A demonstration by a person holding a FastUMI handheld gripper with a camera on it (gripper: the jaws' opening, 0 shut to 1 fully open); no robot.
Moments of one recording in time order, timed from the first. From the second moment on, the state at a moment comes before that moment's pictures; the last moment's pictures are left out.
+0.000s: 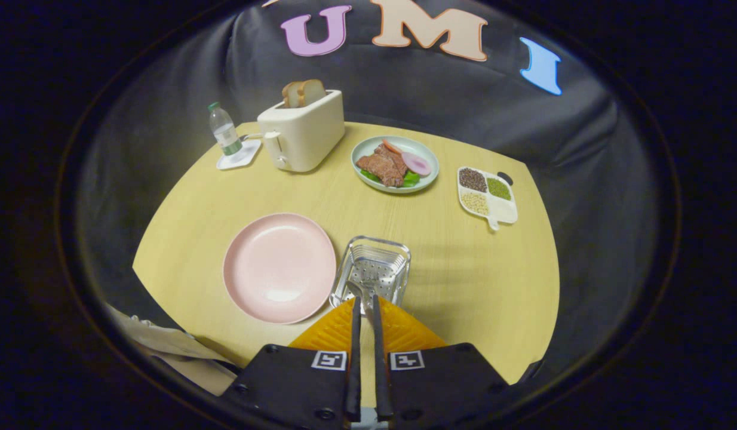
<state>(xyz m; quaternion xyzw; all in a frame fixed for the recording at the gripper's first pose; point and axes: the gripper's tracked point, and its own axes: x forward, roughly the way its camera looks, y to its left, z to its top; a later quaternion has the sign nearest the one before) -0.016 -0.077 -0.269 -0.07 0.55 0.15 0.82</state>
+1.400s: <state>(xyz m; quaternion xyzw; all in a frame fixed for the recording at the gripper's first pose) -0.001 0.002 -0.128 0.03 0.26 0.12 0.96</state>
